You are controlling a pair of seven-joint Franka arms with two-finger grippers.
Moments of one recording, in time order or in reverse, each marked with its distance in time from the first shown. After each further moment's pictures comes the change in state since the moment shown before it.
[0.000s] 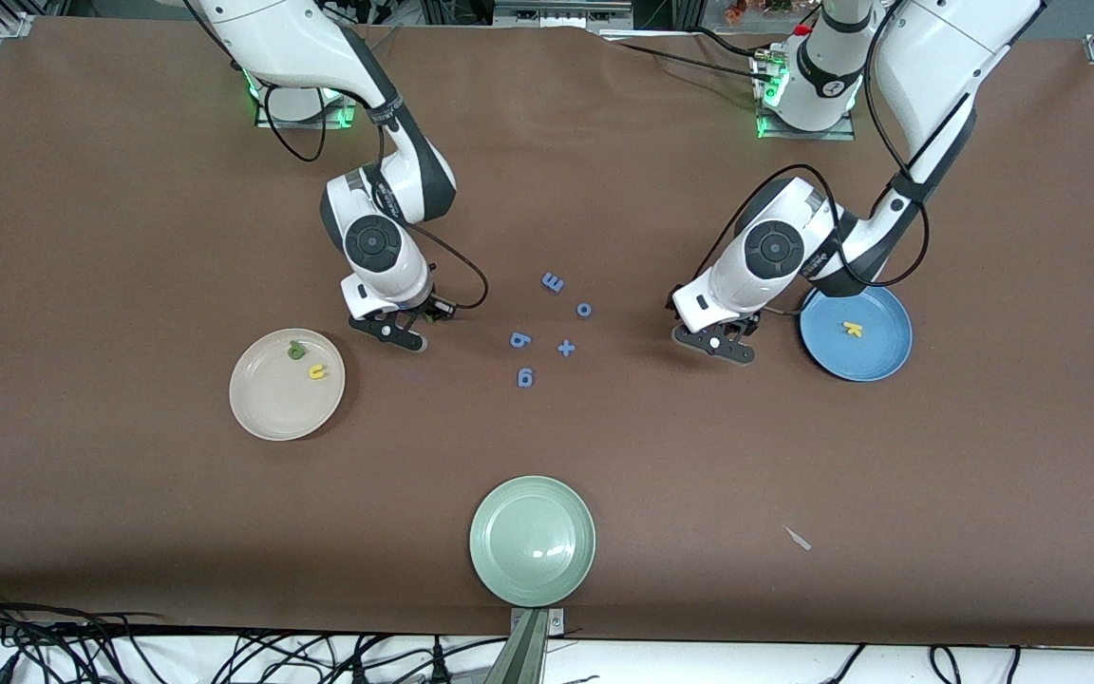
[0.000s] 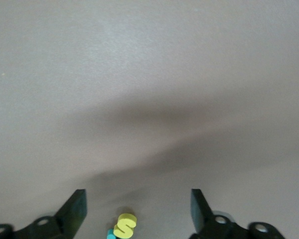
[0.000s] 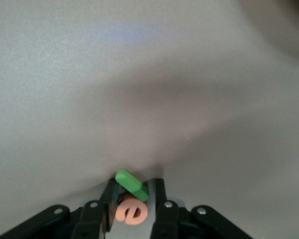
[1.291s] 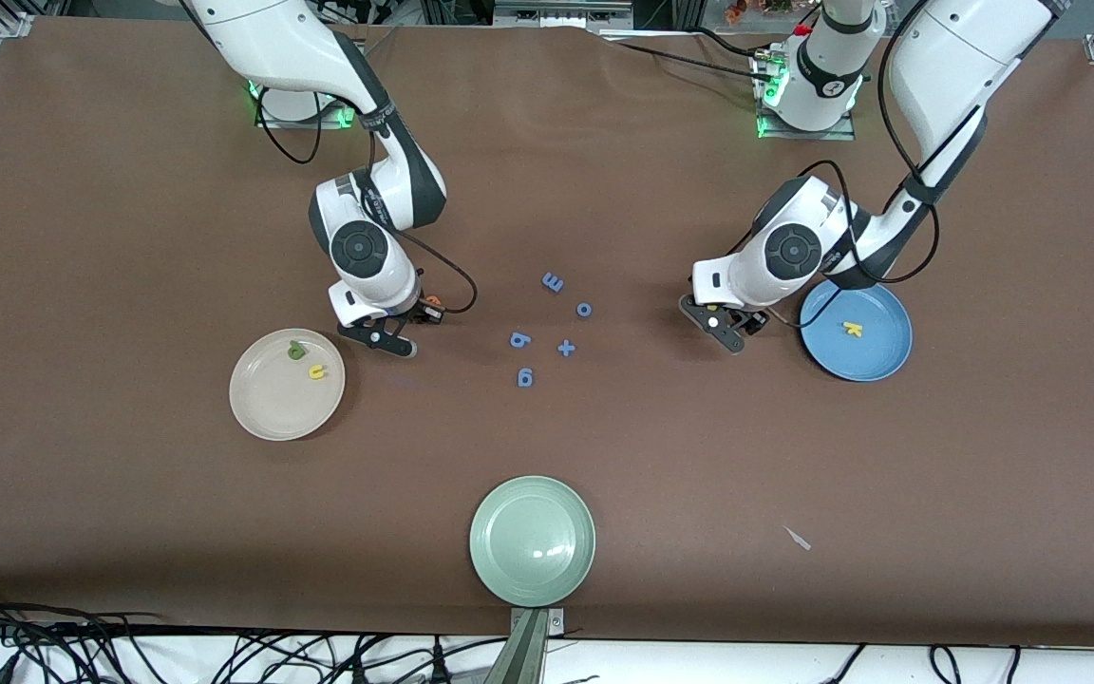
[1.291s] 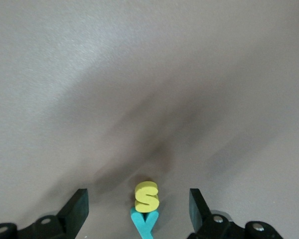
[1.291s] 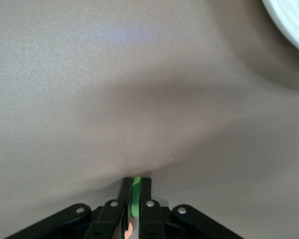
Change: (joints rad) left arm 0.084 -0.001 -0.022 -0.128 0.000 0.056 0.407; right arm -0.001 -0.001 -0.027 -0.002 0.002 0.003 -0.051
